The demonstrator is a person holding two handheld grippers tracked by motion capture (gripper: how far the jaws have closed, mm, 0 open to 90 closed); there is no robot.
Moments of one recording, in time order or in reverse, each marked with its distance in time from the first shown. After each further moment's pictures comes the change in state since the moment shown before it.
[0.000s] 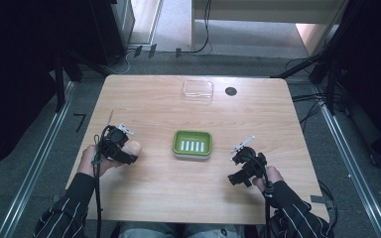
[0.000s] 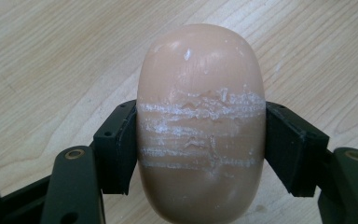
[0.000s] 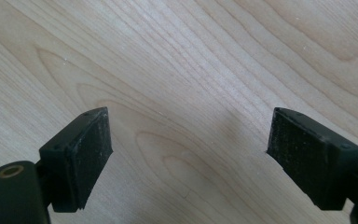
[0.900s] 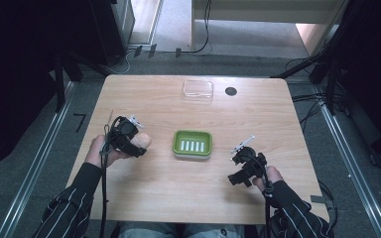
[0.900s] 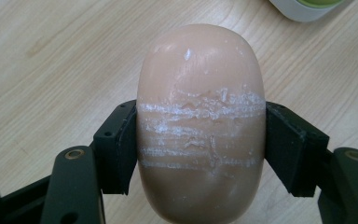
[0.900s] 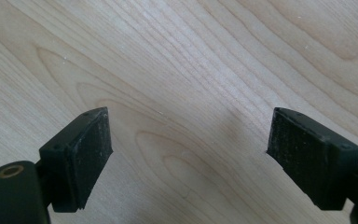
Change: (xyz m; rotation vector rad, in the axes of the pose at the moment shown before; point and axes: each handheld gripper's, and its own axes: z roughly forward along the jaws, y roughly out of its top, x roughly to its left) left arm -0.010 0.036 -0.007 -0.020 -0.014 0.100; right arm -0.001 0.000 0.001 0.002 0.004 -0.004
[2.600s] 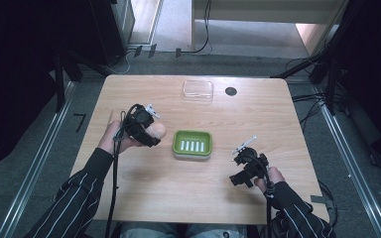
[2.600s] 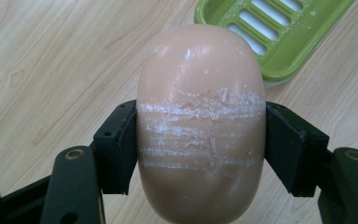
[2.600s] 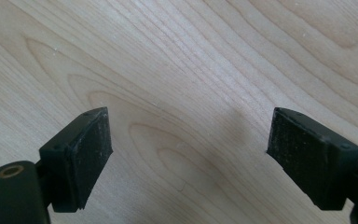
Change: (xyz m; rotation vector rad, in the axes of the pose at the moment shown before) left arm -0.009 0.052 -0.004 -0.037 -0.043 0.146; right arm -0.003 -0.004 0.001 0.012 -0.001 0.016
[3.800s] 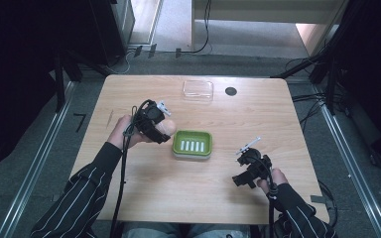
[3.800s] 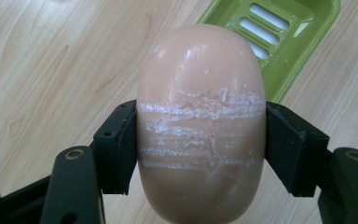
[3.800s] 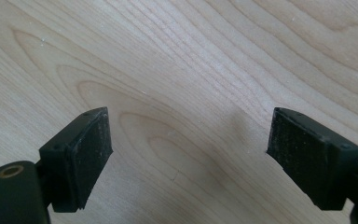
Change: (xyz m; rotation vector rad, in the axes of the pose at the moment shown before) left arm -0.010 0.029 0.003 -0.022 -0.012 0.087; right arm -0.005 -0.007 -0.001 0.001 -0.005 0.027
